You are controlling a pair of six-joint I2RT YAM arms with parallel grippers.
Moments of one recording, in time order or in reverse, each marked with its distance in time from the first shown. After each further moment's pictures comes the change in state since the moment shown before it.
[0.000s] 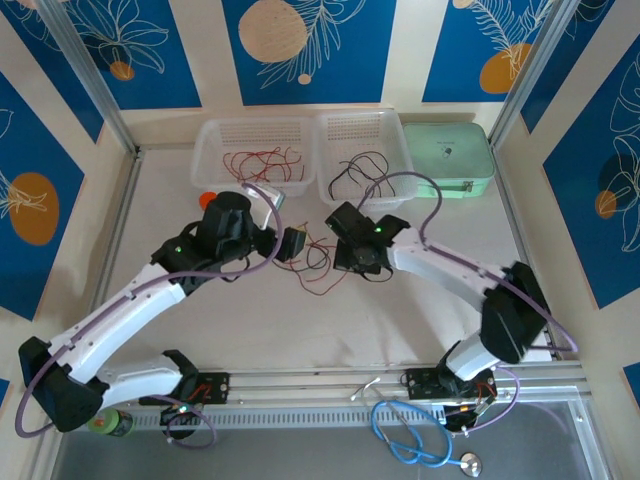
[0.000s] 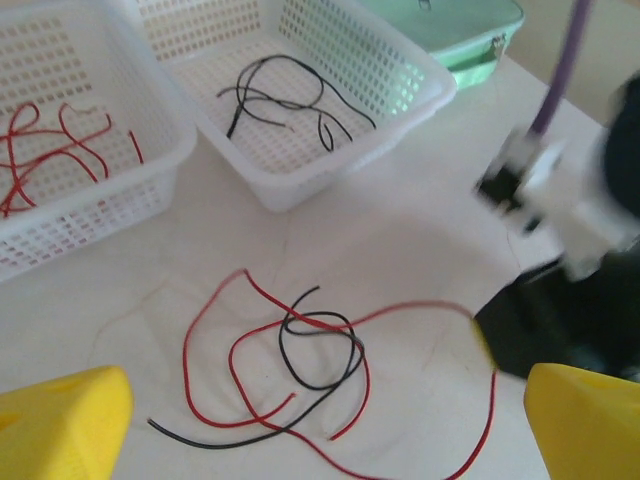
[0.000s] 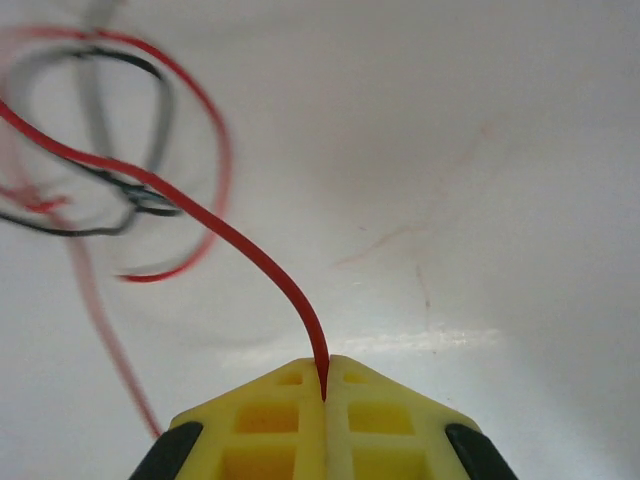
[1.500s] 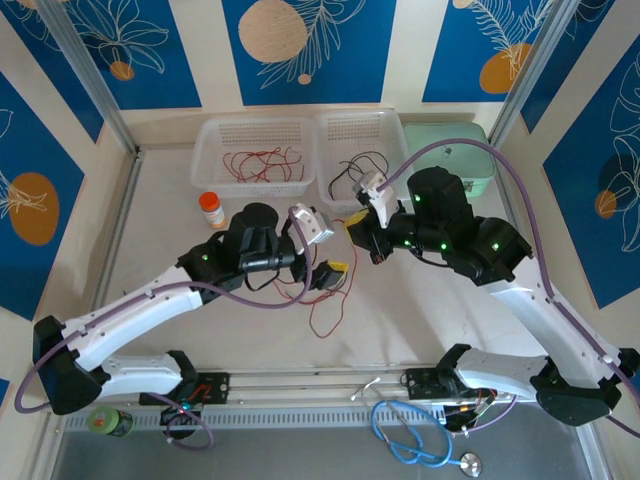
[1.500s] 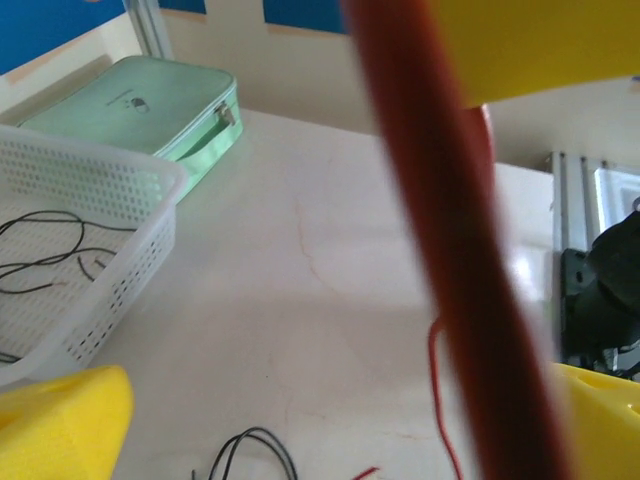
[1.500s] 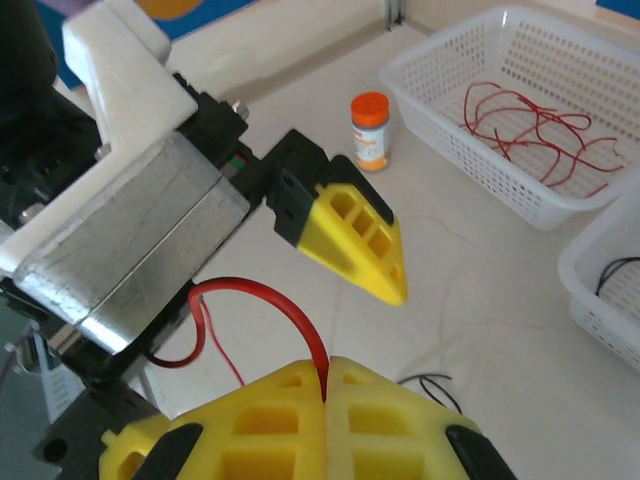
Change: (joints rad) left arm -0.196 0.077 0.013 0.238 0.278 0.268; right arm -0.053 -0.404 0.261 0.010 -0.441 -0.865
